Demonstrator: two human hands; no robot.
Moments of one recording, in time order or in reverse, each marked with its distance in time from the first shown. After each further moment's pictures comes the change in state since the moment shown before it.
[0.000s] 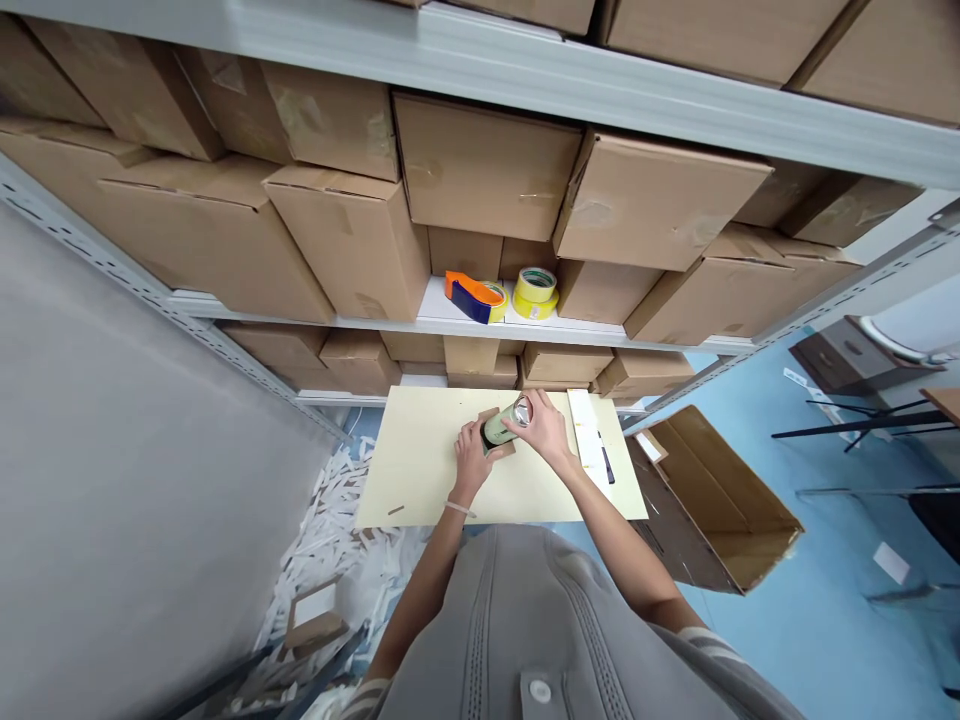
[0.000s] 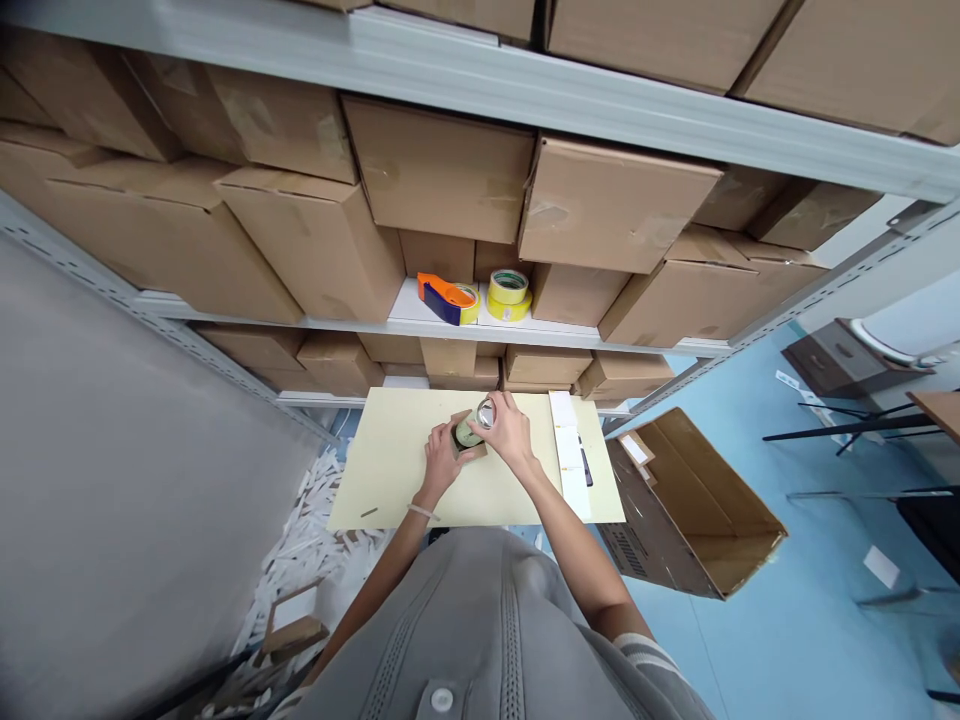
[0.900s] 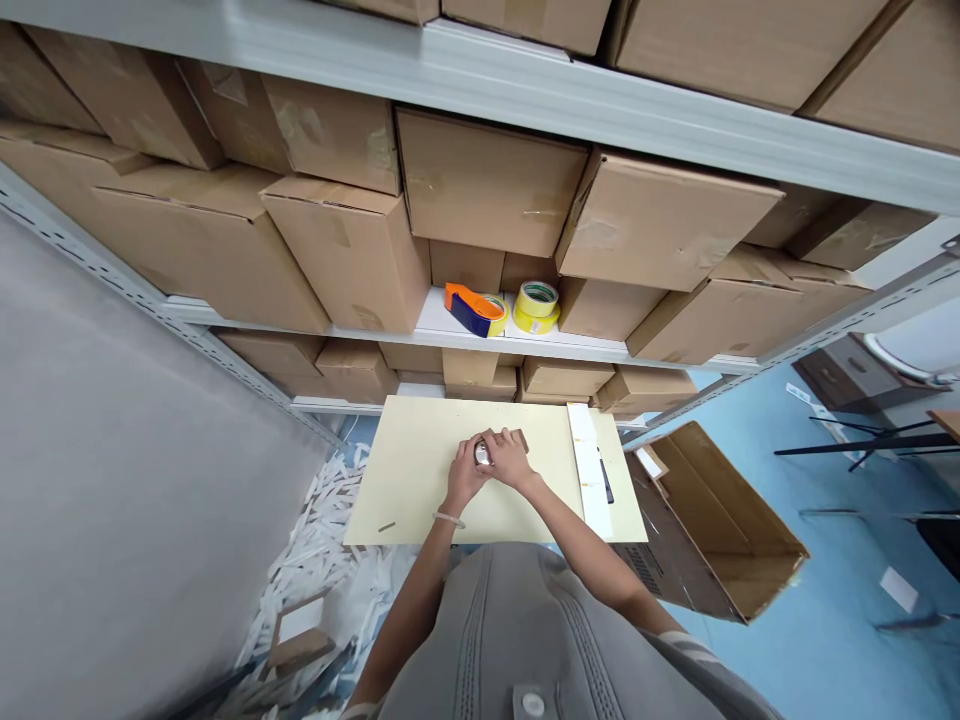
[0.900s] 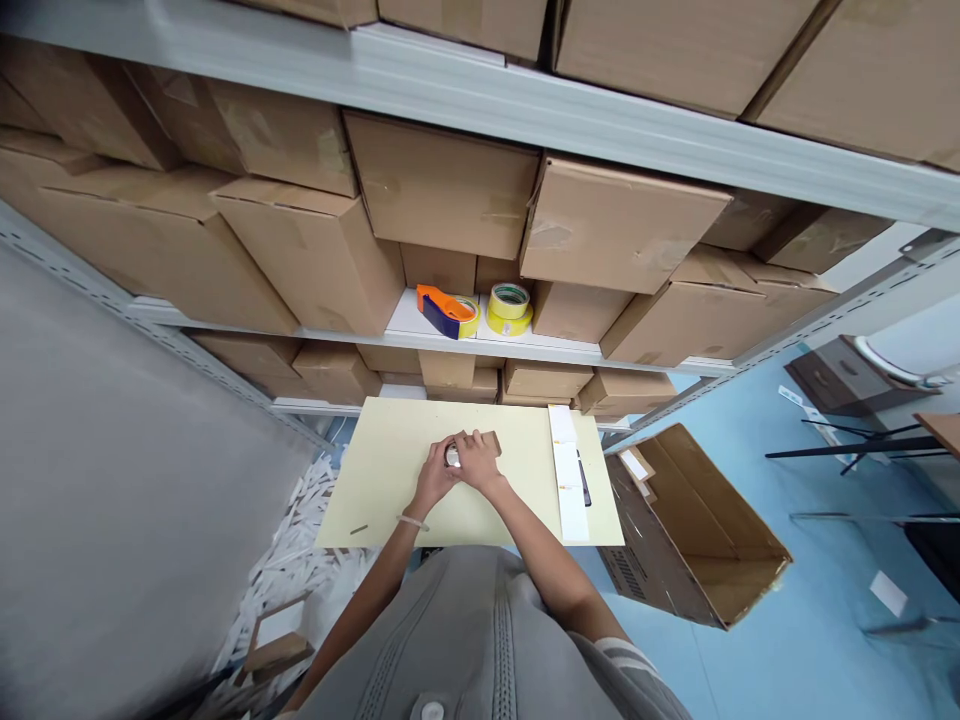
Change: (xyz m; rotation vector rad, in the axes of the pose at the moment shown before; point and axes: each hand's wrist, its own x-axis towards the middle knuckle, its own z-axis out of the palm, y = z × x) left_hand 0.012 -0.021 0.005 -0.195 -0.112 -0.038; right_hand 0.002 0.015 0.099 -0.269 -0.471 -0.251
